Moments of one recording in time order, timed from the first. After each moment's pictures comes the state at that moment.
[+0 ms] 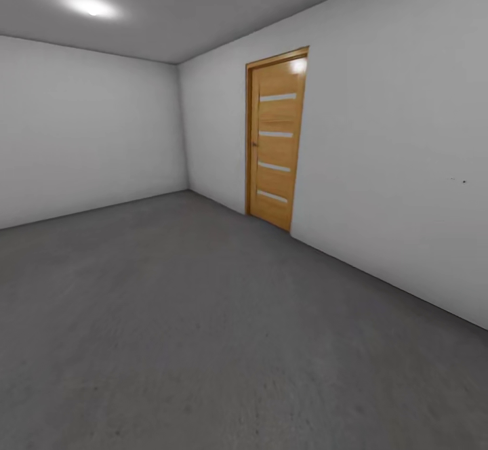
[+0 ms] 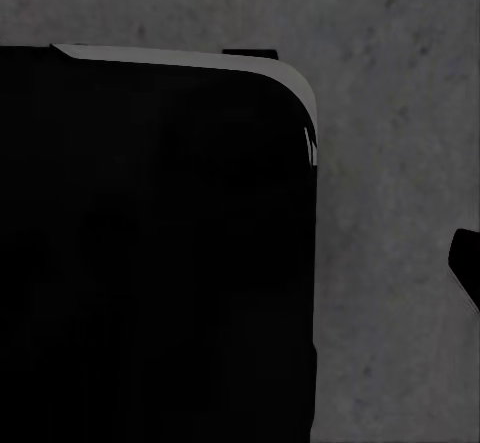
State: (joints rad) left arm 0.00 0.00 0.02 -0.09 0.31 -0.01 0.00; right arm 0.00 -0.02 0.00 0.03 0.00 -0.22 0.00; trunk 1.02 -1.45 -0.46
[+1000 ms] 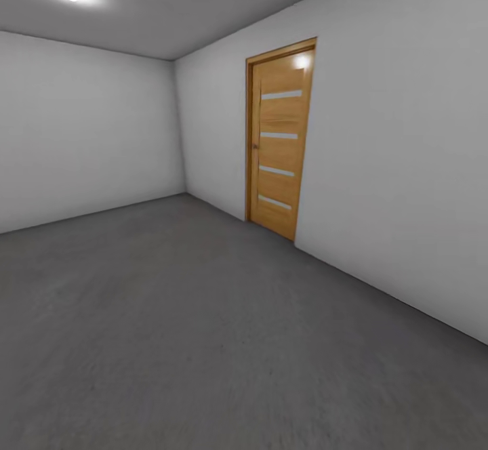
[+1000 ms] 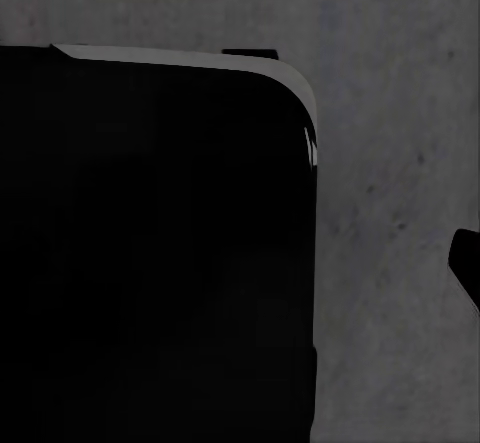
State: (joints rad) left arm 0.00 0.00 0.02 -0.09 0.31 -0.01 0.00; right arm 0.00 -0.02 0.00 0.03 0.00 -0.22 0.00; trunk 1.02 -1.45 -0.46
